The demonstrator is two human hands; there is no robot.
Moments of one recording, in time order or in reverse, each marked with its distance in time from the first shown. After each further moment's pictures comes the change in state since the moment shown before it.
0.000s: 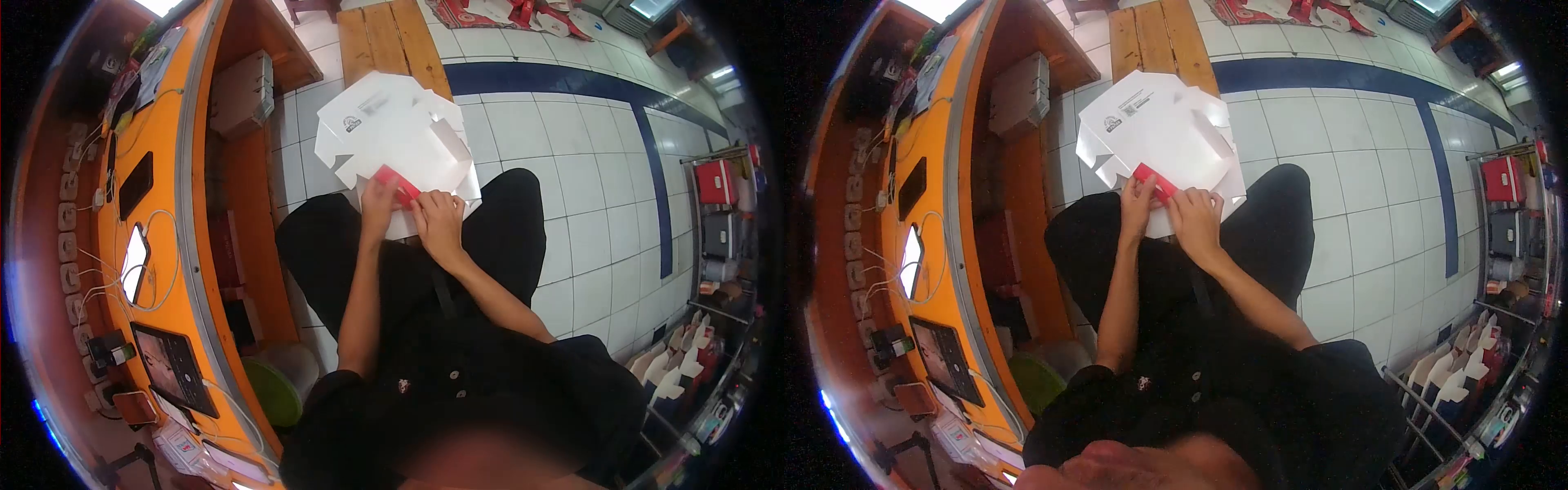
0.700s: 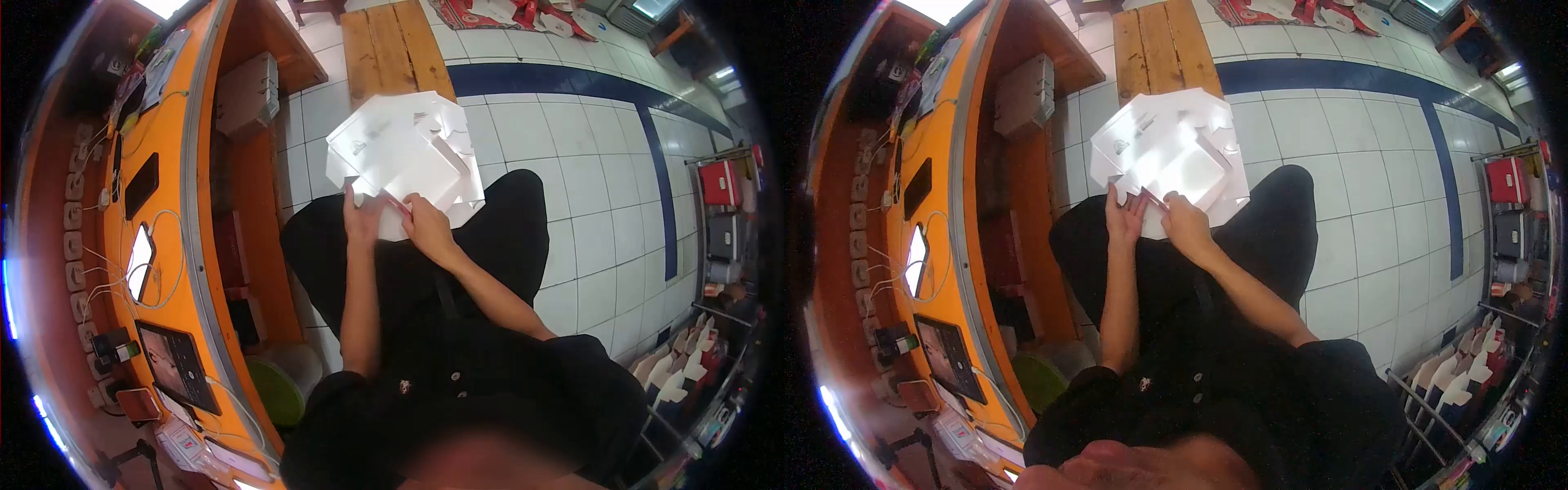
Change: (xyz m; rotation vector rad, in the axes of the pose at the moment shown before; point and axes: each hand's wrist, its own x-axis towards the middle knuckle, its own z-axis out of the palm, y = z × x) left_hand 0.001 -0.013 -0.042 -0.677 0.311 -0.250; right_hand -0.002 -0.001 0.024 0.223 -0.346 0.221
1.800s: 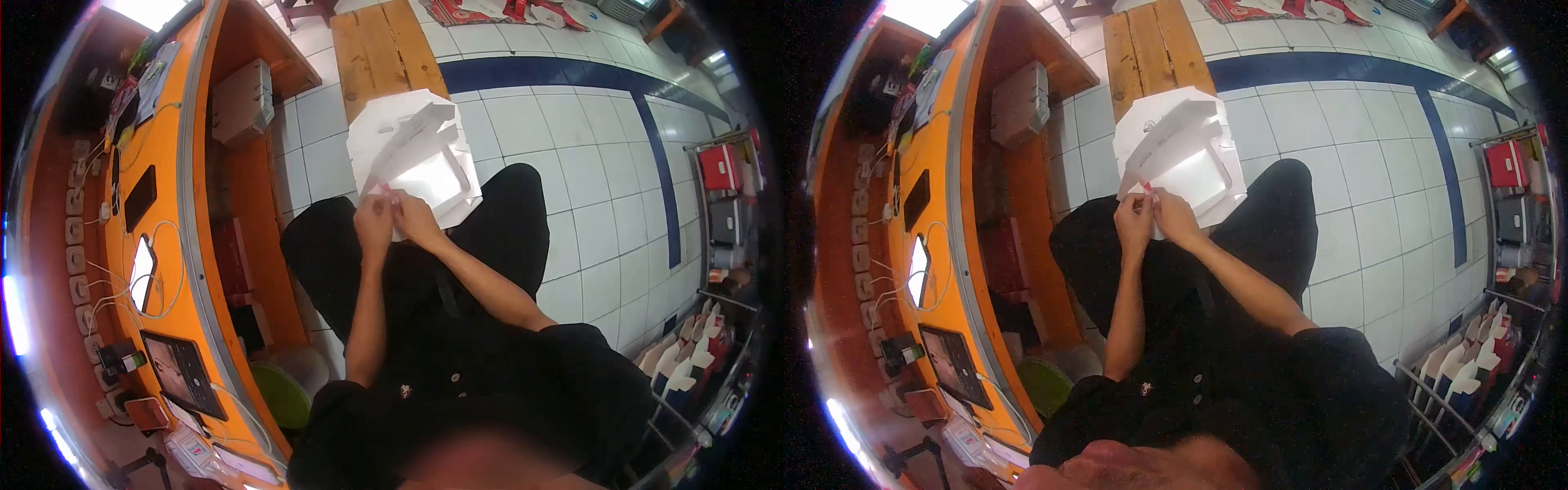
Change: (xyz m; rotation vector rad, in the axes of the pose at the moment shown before) left_hand -0.037 -0.016 0.016 1.277 -0.096 0.743; right_hand 0.024 0.015 0.029 0.187 -0.028 -0.018
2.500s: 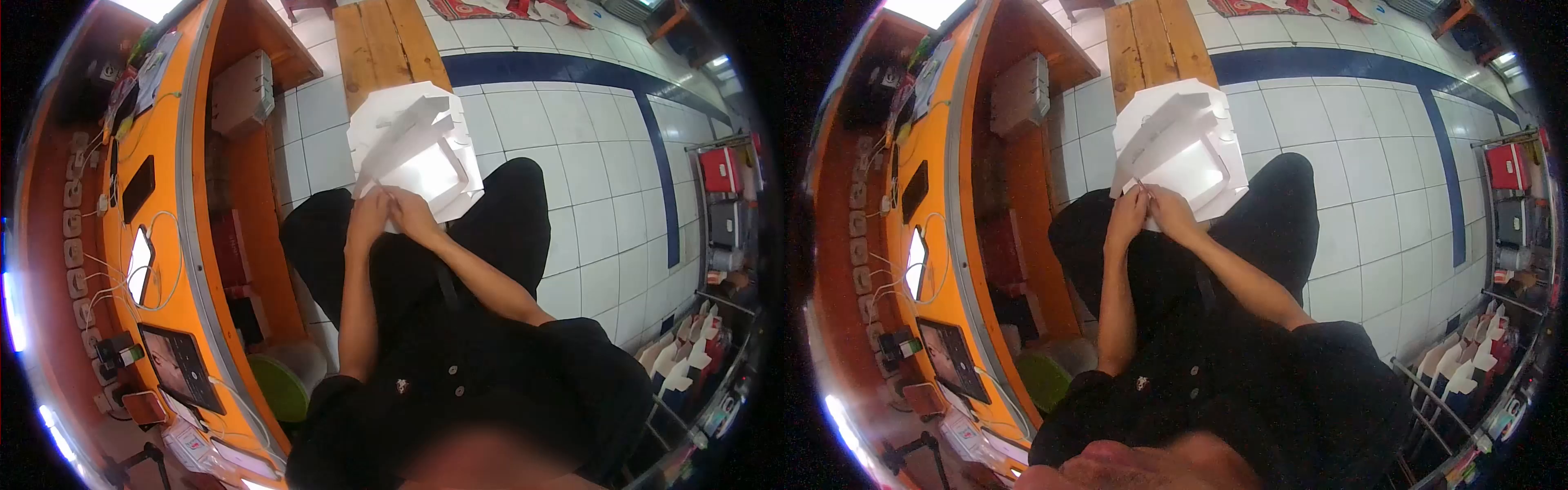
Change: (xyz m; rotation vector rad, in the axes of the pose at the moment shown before) left_hand 0.014 0.012 -0.034 0.139 -0.423 -0.032; right_hand -0.007 -0.008 0.004 0.121 -0.019 -0.060
